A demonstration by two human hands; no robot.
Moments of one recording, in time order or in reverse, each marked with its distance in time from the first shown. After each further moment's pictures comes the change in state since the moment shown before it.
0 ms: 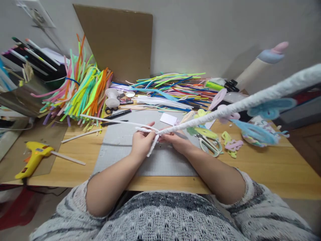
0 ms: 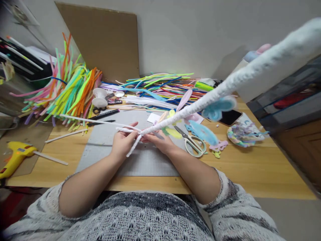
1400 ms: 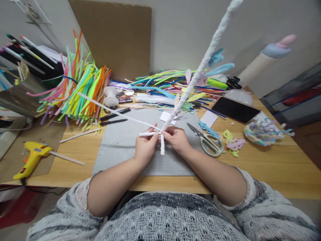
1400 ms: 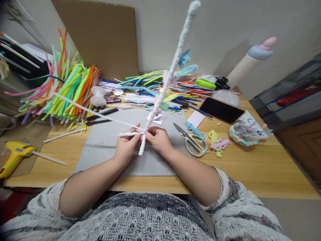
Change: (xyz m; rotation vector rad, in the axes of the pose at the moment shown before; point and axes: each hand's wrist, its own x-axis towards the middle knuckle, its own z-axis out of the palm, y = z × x) left_hand -0.009 -0.015 0.011 -0.049 0.015 0.042; right_hand 0.001 0.005 0.005 -0.266 0.215 -0.155
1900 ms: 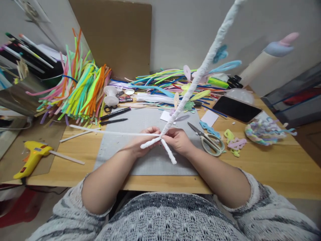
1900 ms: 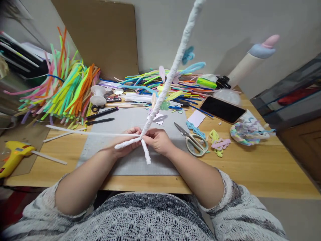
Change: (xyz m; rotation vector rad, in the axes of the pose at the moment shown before) left_hand 0.022 0.015 -0.022 -0.307 -0.452 -0.423; right_hand -0.010 -0.013 -0.004 0.000 -0.198 0.020
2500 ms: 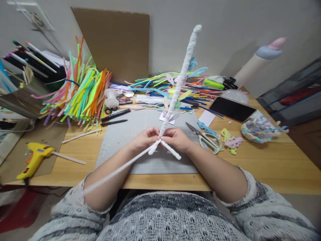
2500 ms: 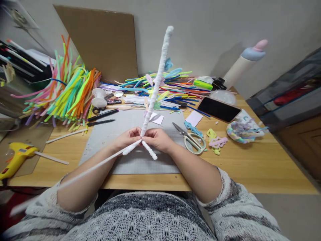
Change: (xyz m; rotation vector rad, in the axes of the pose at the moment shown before) left_hand 0.001 -0.004 -0.007 0.187 -0.174 0.042; right_hand -0.002 -0.004 -0.006 0.075 -0.171 0.161
